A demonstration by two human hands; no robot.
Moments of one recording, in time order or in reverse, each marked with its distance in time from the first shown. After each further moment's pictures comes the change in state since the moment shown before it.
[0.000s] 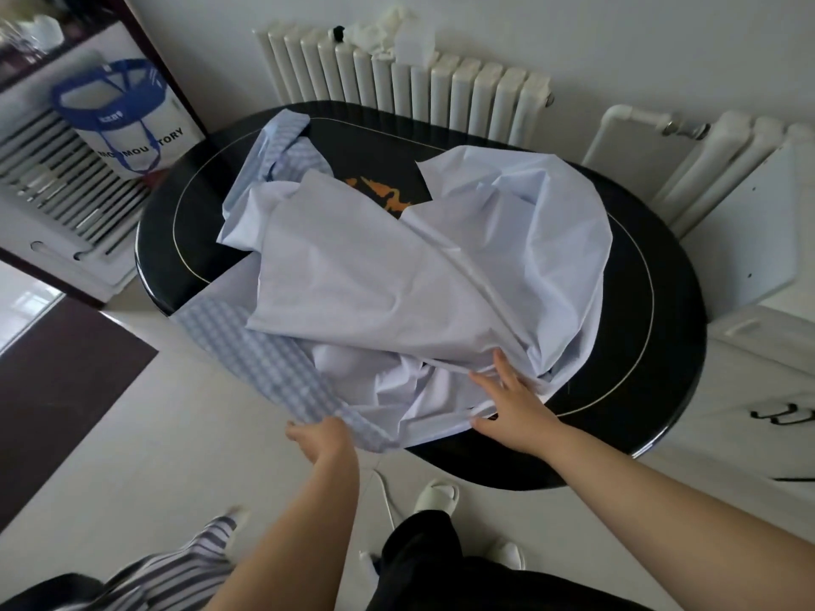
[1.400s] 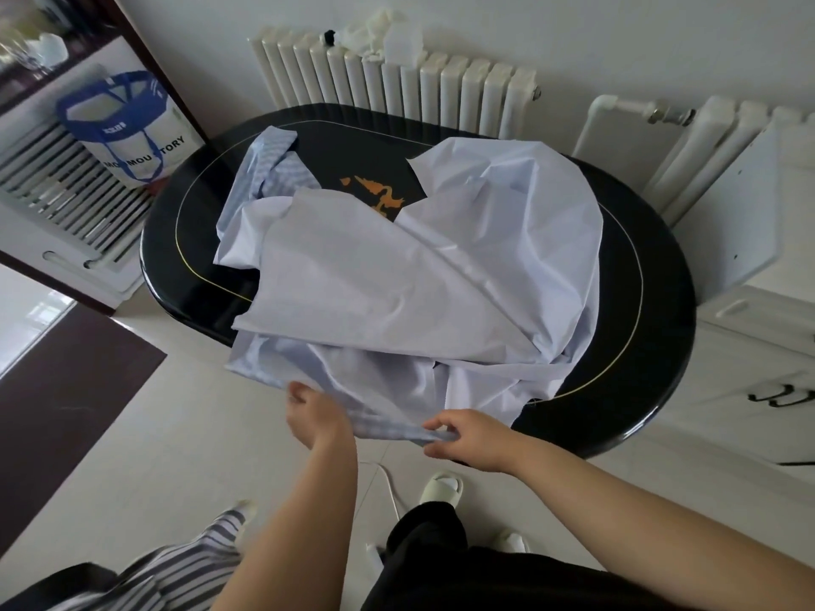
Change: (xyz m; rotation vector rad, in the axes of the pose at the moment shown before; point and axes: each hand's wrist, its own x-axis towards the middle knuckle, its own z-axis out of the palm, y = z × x) left_hand -0.057 0.023 -0.024 -0.128 0.046 0.215; right_hand -0.046 -0.041 0.023 0.314 -0.230 -0.092
